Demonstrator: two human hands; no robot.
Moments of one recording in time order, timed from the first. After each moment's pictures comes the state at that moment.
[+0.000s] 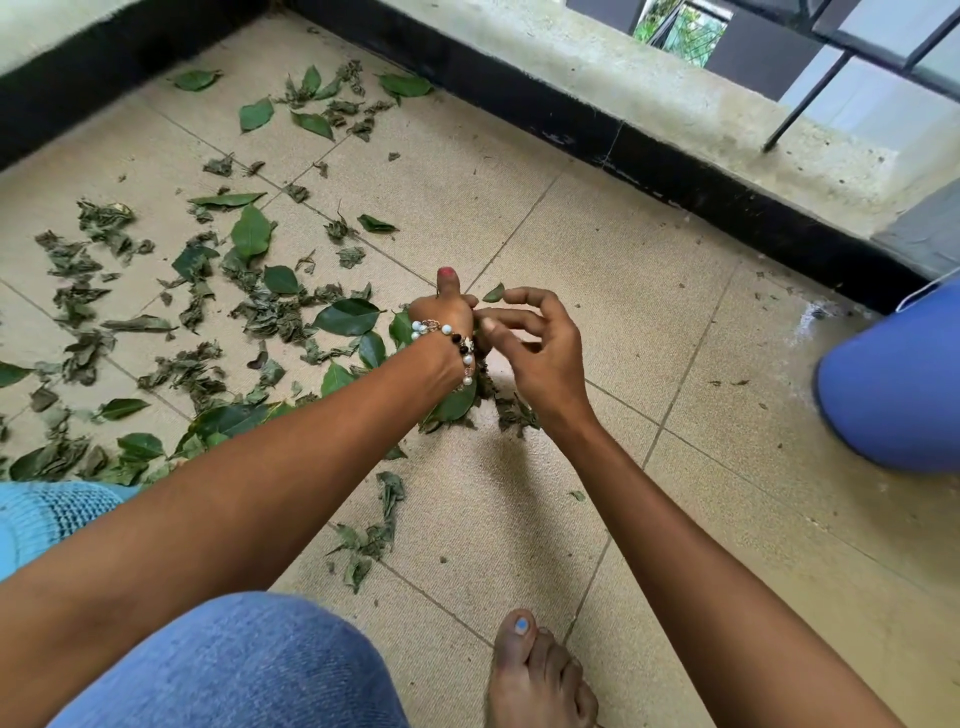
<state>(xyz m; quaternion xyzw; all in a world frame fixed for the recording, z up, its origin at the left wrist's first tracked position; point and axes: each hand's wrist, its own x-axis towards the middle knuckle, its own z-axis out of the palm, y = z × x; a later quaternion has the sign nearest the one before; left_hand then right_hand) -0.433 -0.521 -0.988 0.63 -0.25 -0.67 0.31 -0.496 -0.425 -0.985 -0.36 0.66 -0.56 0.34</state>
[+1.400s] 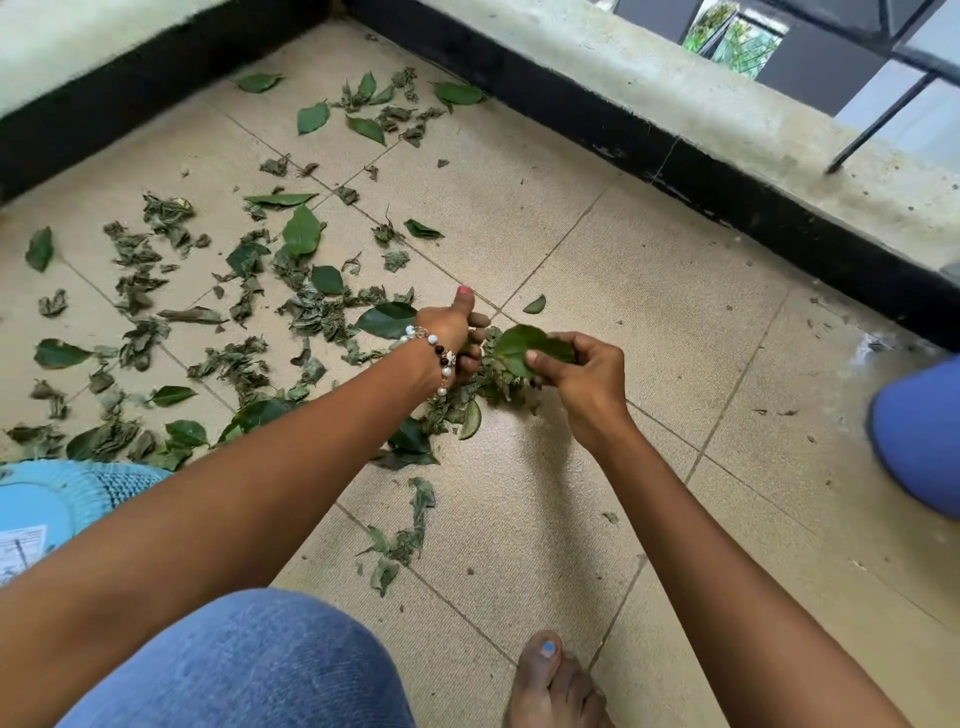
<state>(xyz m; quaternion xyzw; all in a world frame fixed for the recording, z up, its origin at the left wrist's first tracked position) -0.384 -0.544 -1.000 0.60 -0.31 -0.71 0.20 -0.508 -0.441 -1.015 -0.19 0.73 -0.51 0.42</state>
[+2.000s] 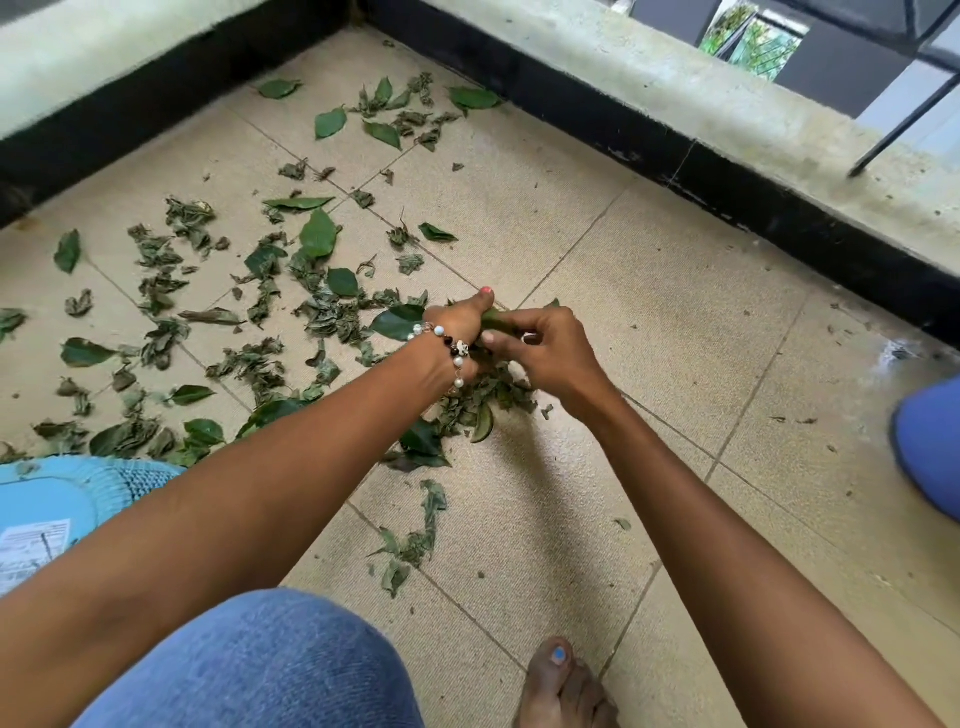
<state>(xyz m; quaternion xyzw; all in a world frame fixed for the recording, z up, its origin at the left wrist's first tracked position) -0.386 -0.553 -0.991 0.61 -0.23 -0.72 0.23 -0.486 -0.471 -0.979 -0.47 0.67 -0.40 0.41</state>
